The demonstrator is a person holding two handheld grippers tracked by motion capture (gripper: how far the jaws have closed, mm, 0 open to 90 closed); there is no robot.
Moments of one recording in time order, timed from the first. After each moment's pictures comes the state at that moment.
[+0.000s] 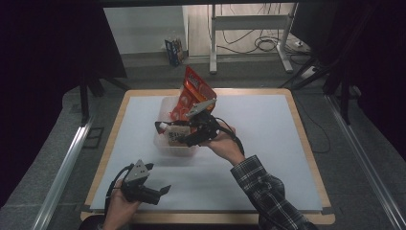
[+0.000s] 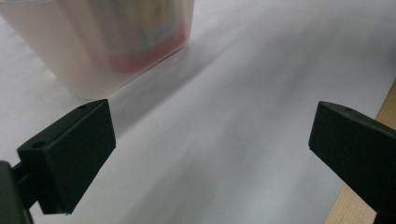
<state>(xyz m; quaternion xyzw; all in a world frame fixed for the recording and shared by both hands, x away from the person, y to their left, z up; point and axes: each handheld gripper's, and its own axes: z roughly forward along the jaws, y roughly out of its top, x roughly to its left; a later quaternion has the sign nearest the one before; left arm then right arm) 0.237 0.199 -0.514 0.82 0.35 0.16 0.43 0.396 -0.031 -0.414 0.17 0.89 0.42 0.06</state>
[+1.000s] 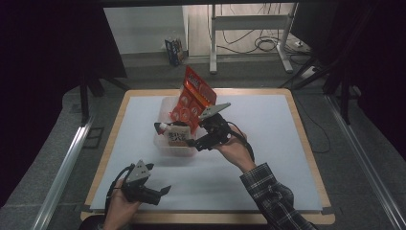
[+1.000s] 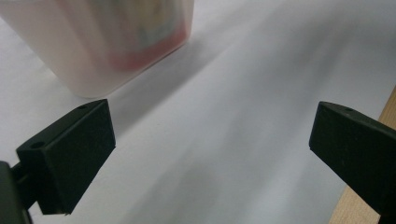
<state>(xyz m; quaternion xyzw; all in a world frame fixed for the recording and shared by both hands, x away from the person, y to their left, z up) 0.237 0.197 -0.515 0.82 0.35 0.16 0.42 0.388 -0.062 -0.419 0.20 0.88 0.43 0.07</state>
